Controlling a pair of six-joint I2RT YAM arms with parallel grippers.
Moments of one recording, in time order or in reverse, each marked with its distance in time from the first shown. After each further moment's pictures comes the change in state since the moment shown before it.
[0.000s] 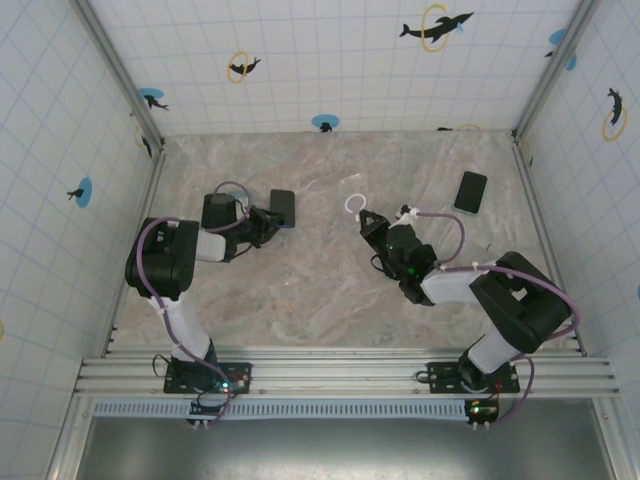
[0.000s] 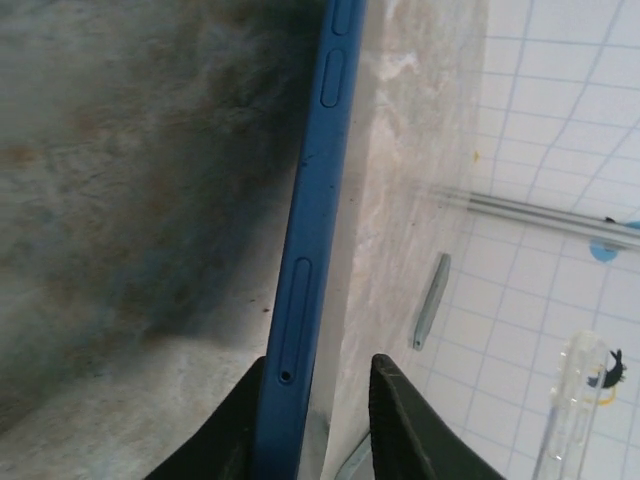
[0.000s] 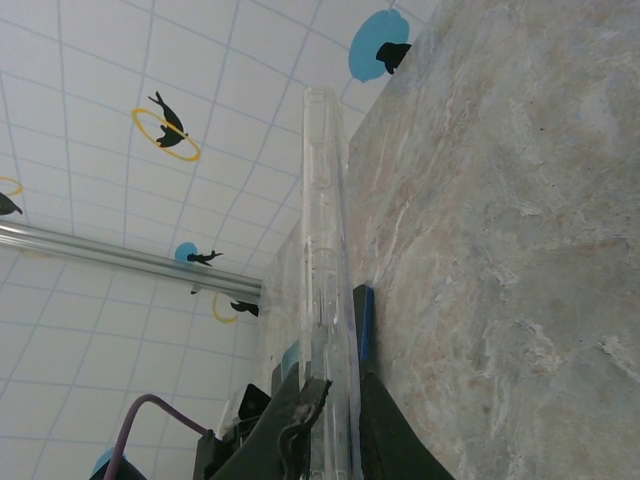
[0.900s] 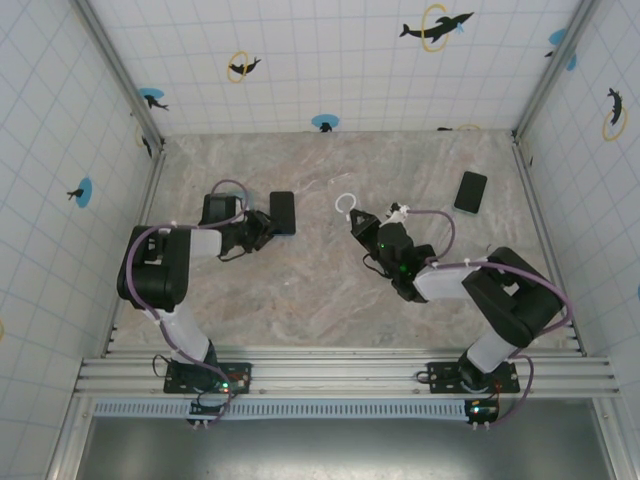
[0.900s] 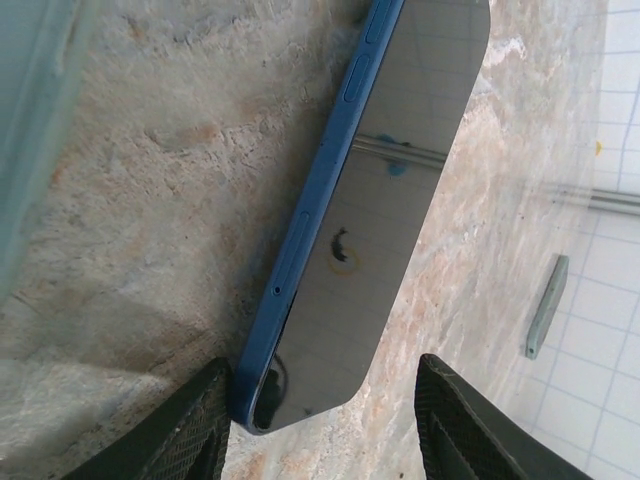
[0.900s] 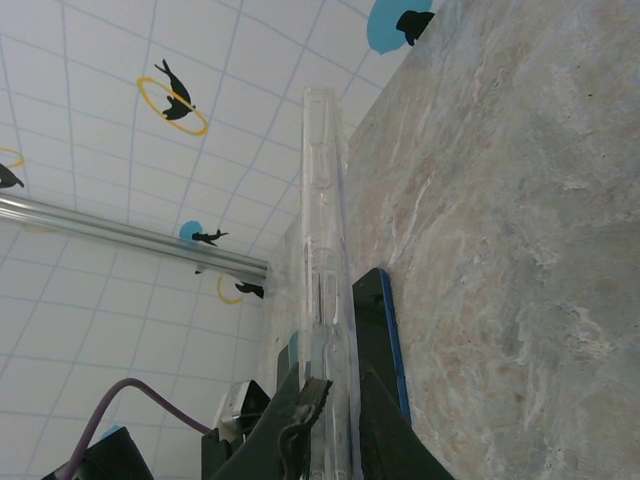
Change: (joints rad) left arm 0.001 -0.101 0.047 -0.370 -0.125 0.247; right arm 0.042 0.053 0.059 -0.010 0.001 -0.014
